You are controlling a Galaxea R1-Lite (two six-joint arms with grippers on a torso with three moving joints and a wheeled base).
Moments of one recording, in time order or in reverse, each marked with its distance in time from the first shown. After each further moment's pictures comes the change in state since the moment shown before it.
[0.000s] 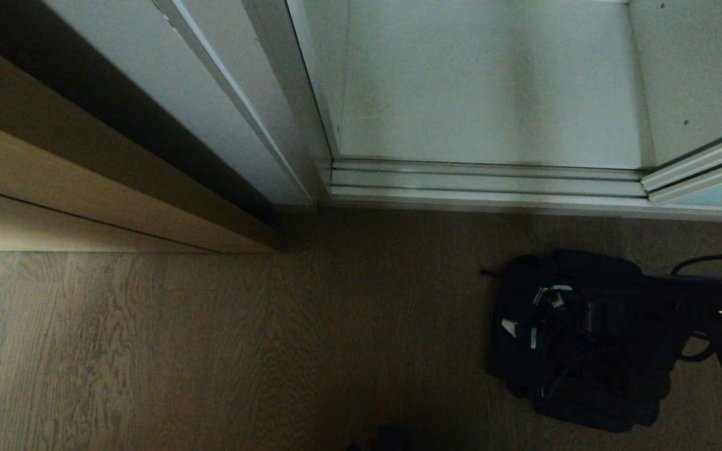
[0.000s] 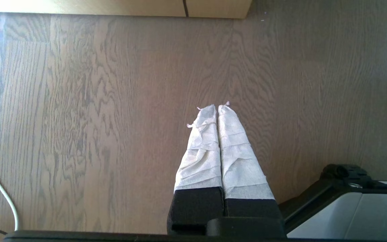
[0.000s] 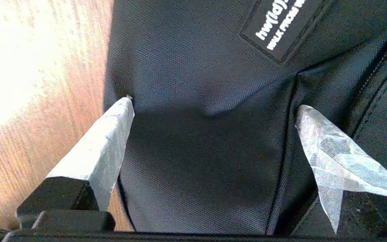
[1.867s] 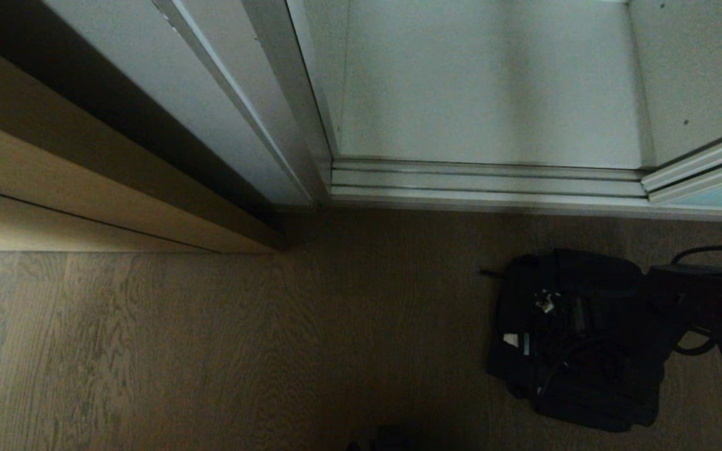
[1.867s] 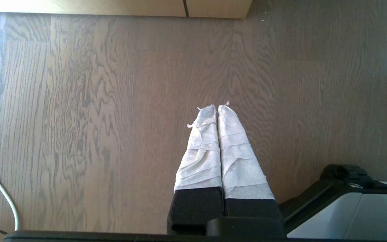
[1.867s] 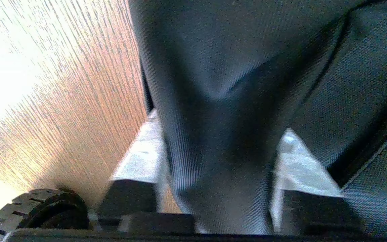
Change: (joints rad) left arm 0.001 0.000 0.000 0.000 0.000 0.000; right arm 0.045 -0.051 -0.036 0.279 0.012 0.097
